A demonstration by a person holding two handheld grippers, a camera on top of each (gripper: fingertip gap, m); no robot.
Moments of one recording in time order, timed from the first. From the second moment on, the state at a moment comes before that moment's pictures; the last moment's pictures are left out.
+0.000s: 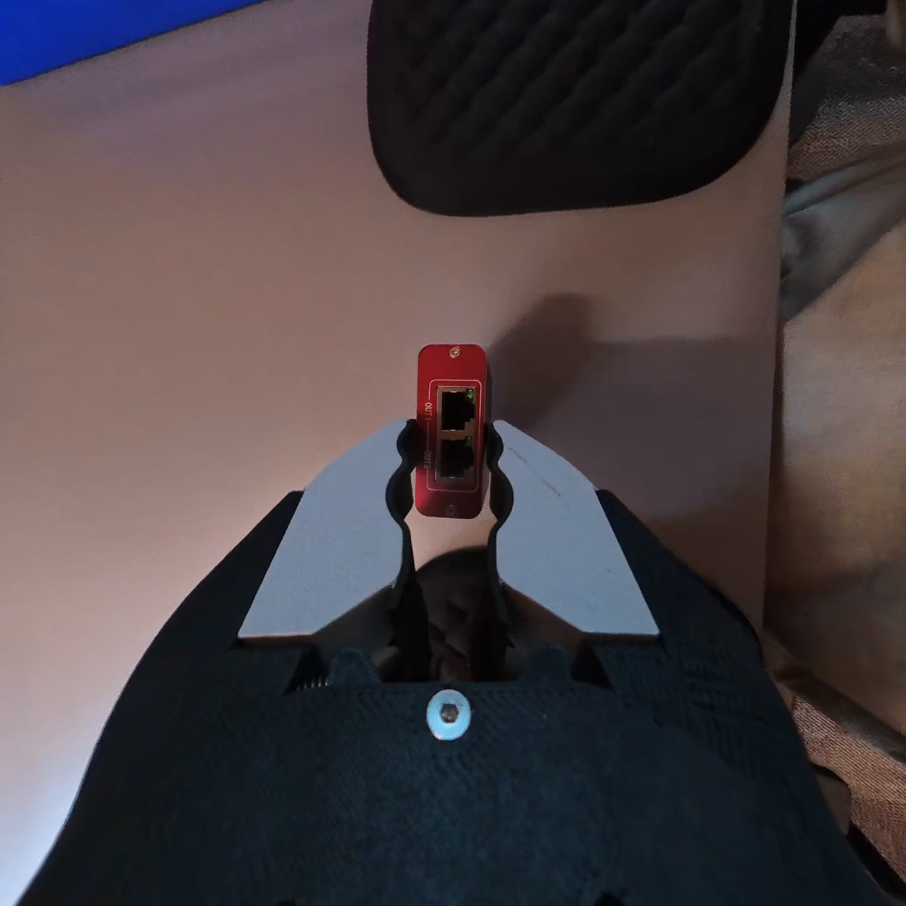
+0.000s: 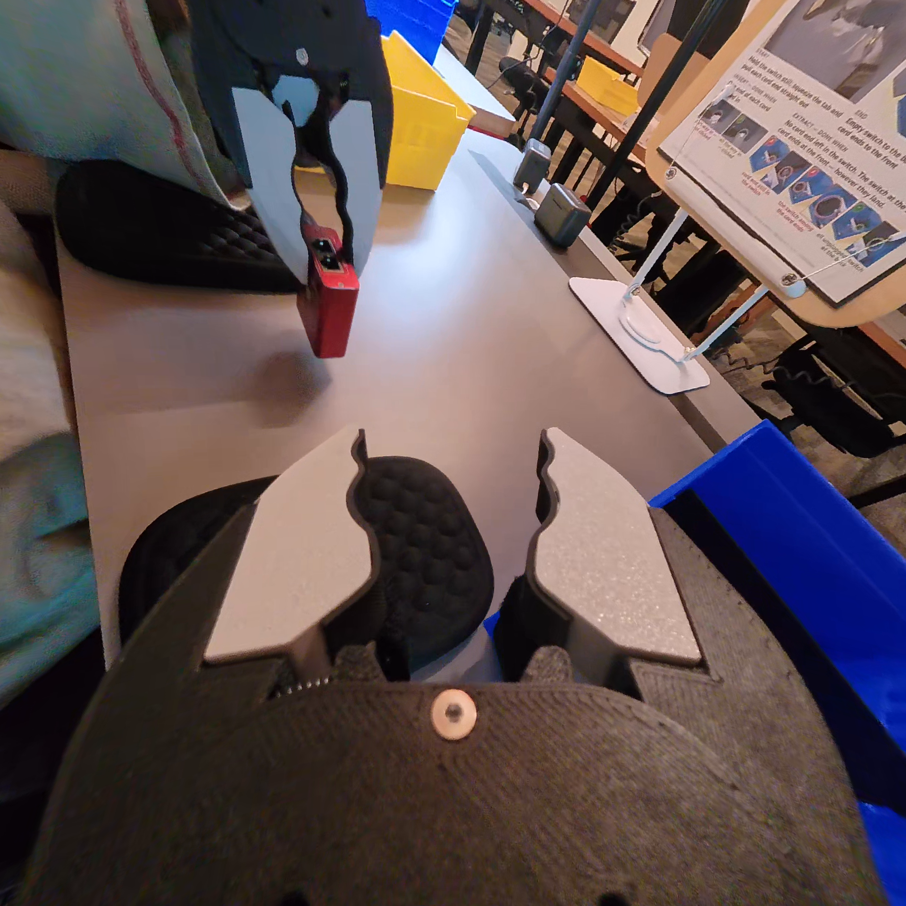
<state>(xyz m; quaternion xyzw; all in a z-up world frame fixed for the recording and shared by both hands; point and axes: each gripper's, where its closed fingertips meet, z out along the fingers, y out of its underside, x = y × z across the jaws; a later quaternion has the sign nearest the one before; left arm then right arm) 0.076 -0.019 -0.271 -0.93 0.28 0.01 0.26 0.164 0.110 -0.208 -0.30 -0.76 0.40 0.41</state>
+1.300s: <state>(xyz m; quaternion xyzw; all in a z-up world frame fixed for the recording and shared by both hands) -0.112 -0.314 -0.195 -0.83 -0.31 0.26 0.38 0.083 0.005 -0.287 -0.28 -0.86 0.35 0.23</state>
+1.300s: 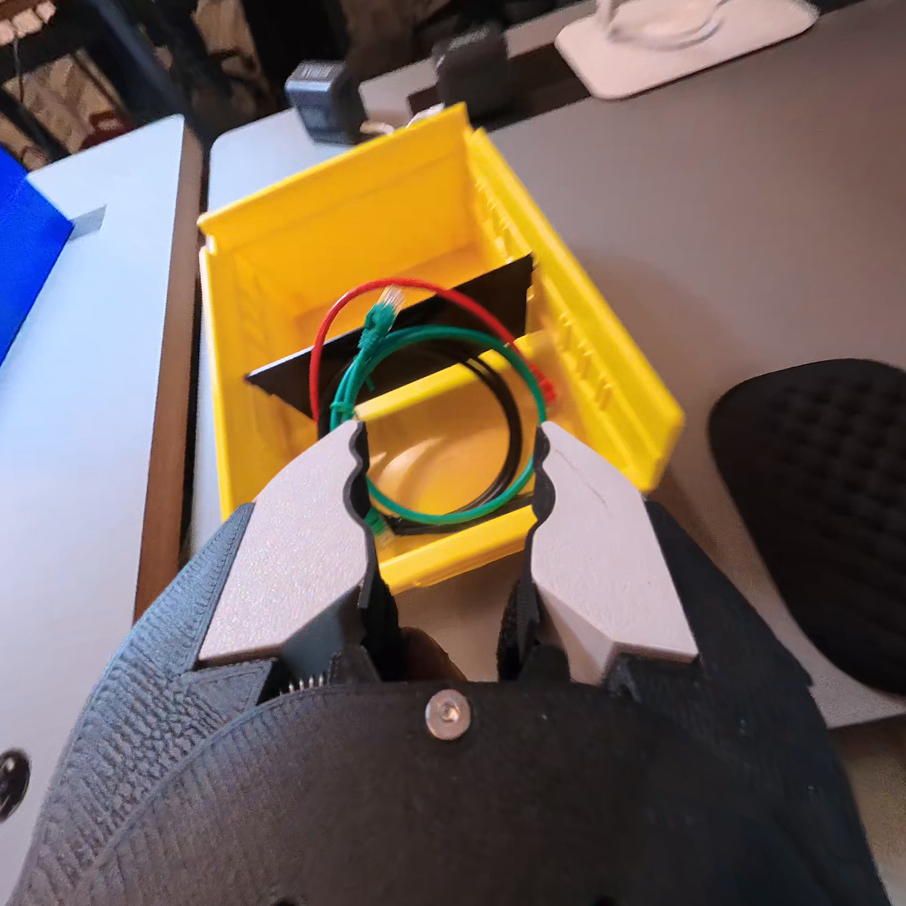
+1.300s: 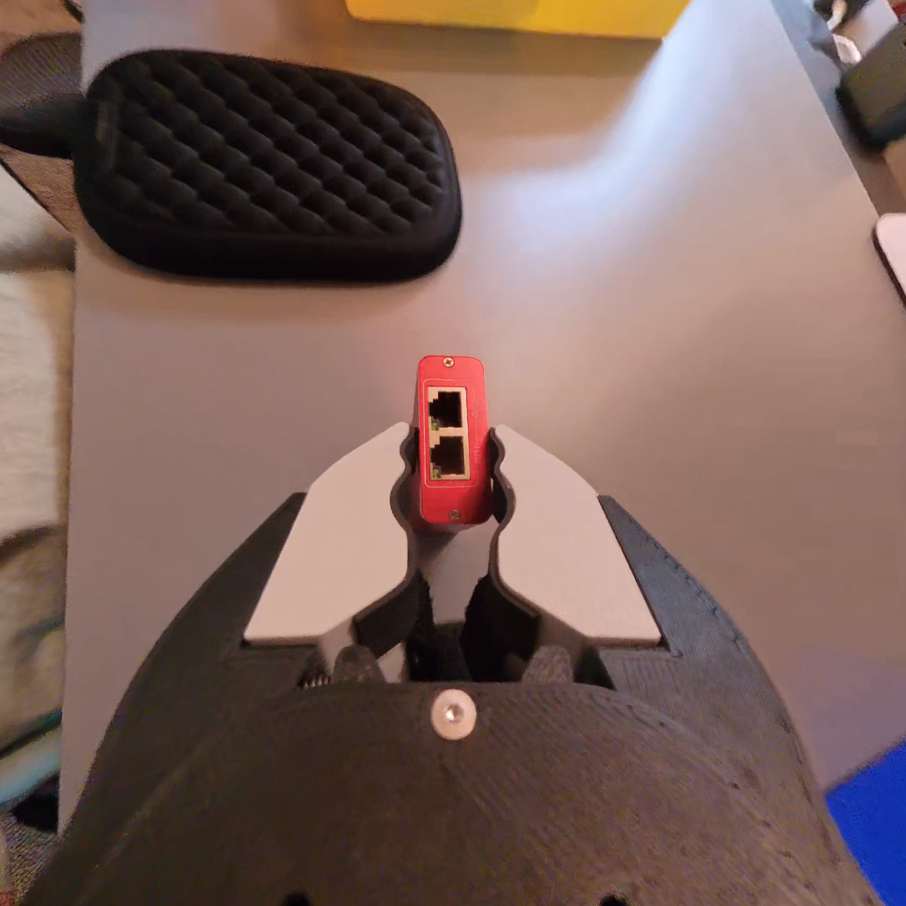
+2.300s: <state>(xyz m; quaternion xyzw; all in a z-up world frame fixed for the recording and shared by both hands) -0.173 -0.326 -0.252 -0.83 -0.36 0.28 0.32 0.099 0.045 -0.288 -0.56 -0.77 0.25 0.19</state>
